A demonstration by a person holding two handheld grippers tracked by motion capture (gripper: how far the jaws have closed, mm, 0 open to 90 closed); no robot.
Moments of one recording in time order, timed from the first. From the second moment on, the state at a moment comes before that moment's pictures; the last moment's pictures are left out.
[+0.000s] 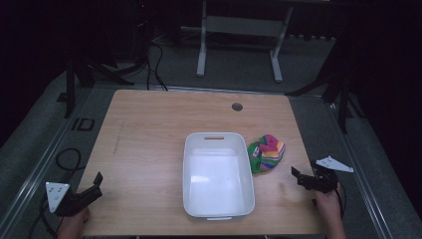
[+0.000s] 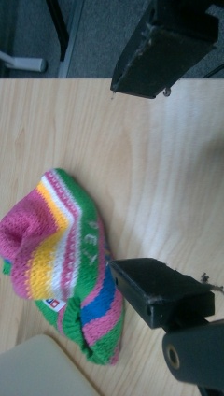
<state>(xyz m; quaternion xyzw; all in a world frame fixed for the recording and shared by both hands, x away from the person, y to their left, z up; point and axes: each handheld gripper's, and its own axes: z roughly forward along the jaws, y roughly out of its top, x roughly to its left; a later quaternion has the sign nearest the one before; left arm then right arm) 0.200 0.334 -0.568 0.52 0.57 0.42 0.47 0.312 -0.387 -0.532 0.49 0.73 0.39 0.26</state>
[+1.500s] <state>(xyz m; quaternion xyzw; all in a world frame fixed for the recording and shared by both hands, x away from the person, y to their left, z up) 0.200 0.334 -0.568 0.53 0.57 0.42 0.47 0.265 -0.419 -0.556 0.58 0.59 0.45 0.35</state>
